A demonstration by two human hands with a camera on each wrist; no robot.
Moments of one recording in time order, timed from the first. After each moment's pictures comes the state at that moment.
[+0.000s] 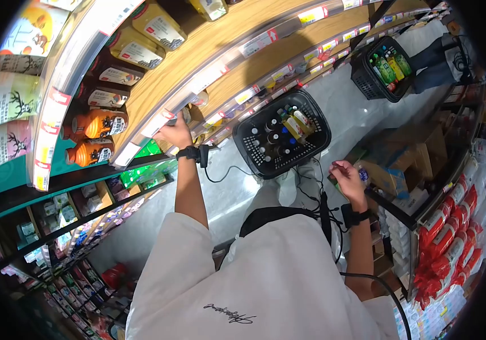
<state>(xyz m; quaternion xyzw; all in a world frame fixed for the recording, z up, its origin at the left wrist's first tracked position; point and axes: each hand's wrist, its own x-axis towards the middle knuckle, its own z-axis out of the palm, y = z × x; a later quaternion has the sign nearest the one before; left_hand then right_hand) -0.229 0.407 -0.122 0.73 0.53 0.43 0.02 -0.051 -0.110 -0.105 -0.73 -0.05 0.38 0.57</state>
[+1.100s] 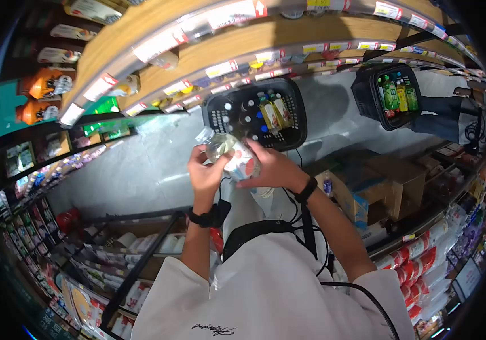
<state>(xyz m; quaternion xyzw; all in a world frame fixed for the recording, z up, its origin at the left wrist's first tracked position) -0.176 0.106 -0.075 0.51 0.55 0.29 0.59 0.009 0.010 -0.091 -0.62 -0.53 0.50 0.30</state>
